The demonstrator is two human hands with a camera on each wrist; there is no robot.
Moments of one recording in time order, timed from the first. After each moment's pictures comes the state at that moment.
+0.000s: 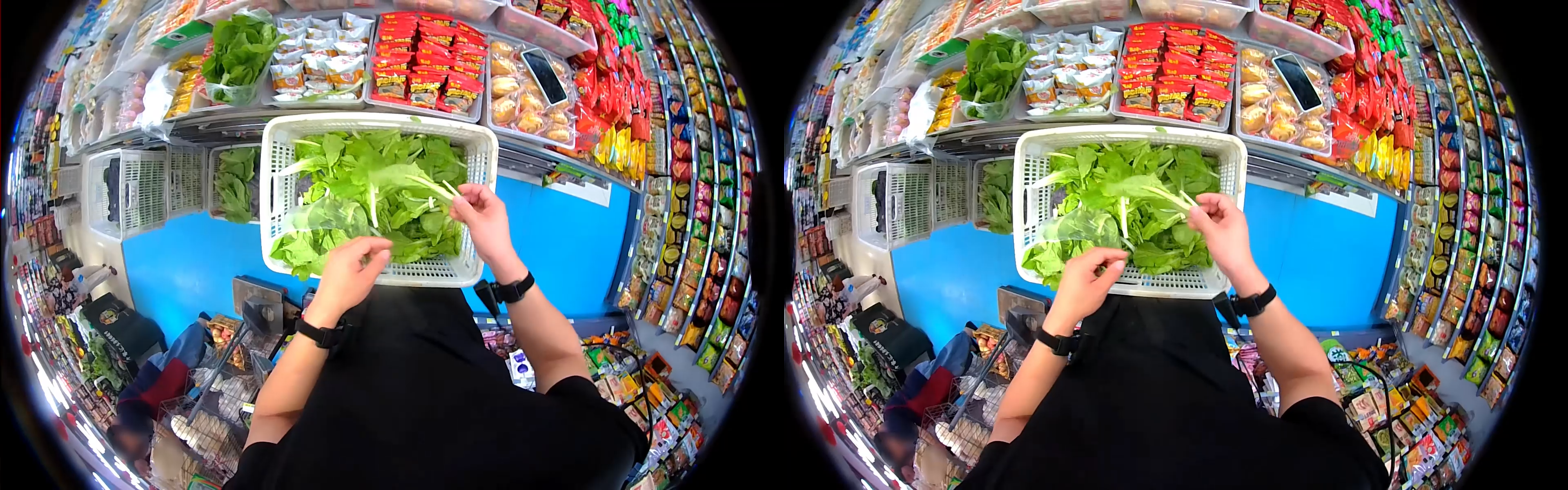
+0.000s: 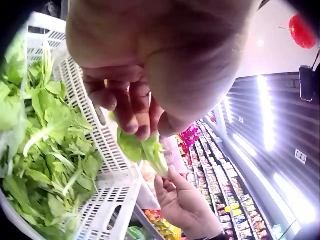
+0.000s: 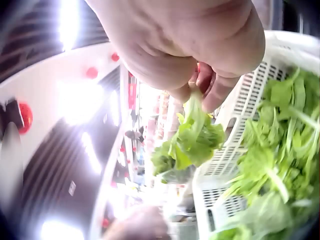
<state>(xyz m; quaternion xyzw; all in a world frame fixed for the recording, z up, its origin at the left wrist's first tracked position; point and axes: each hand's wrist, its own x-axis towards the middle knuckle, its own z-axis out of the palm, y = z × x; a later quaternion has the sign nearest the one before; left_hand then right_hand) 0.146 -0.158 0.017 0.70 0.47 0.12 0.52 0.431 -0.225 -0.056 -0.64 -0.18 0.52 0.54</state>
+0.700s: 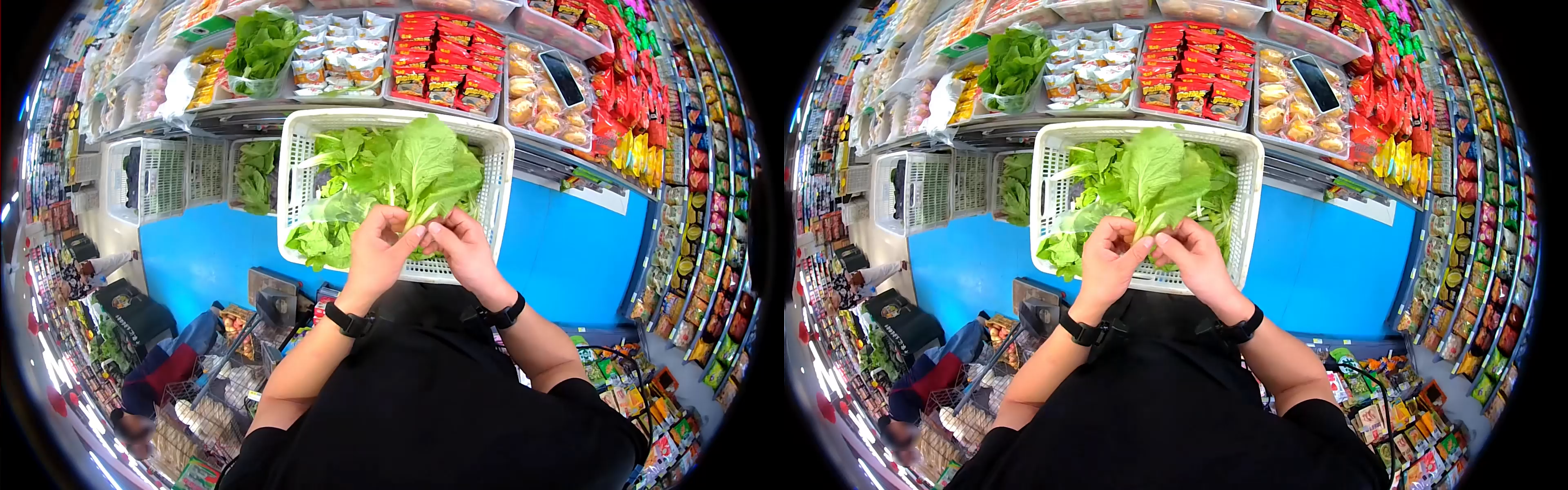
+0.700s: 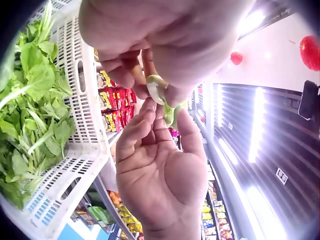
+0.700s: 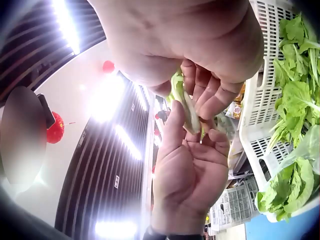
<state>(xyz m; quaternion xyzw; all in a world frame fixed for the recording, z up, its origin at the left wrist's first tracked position) 0.192 -0.167 0.022 0.51 0.48 0.28 0.66 0.363 -0.233 0.001 -0.47 -0.18 0.66 0.56</state>
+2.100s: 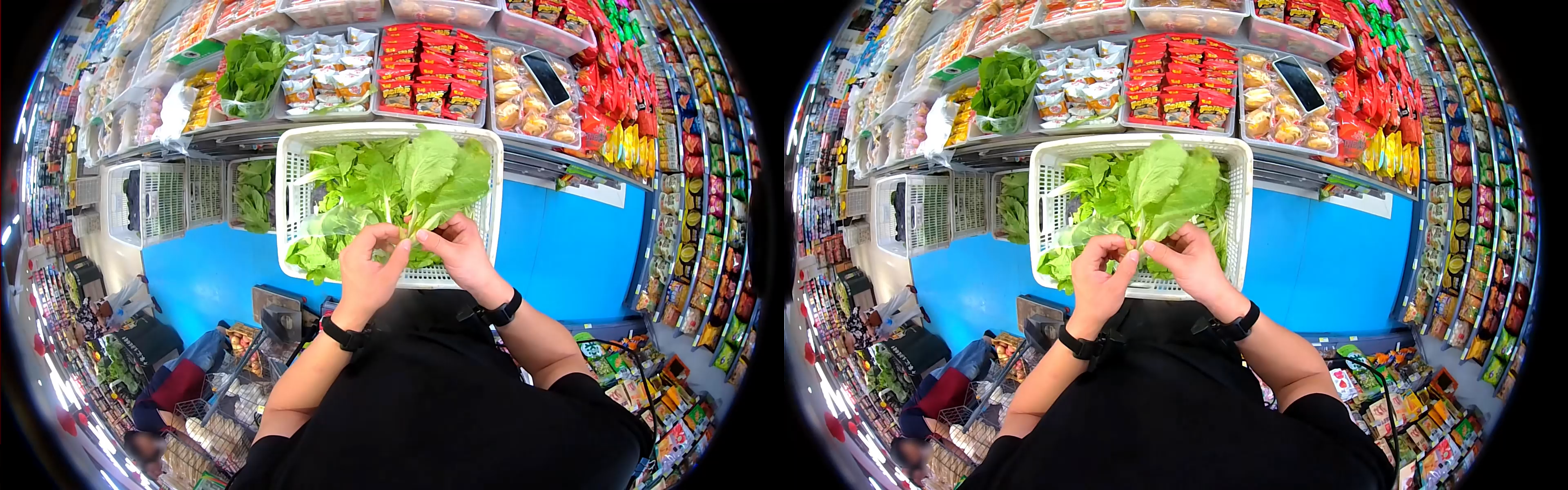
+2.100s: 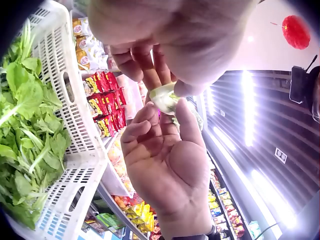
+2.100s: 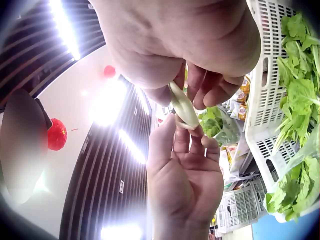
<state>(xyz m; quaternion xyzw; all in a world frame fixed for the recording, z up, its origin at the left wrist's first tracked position) 0.186 -0.168 0.039 0.65 0.46 0.30 0.52 0.370 -0.223 0.016 -0.46 -0.22 0.63 0.58</state>
